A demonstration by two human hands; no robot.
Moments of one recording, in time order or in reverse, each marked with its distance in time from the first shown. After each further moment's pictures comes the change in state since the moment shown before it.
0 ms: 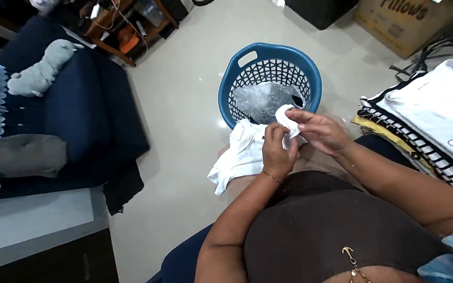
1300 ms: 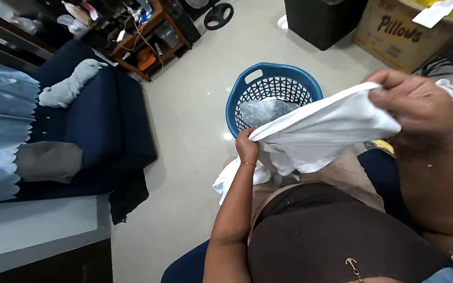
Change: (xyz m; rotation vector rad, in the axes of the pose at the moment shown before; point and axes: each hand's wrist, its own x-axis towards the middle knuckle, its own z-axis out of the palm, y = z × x) left_hand 0.054 -0.067 -0.050 0.287 -0.198 -0.567; right_hand -0.033 -0.138 0.000 -0.297 0.003 -0.451
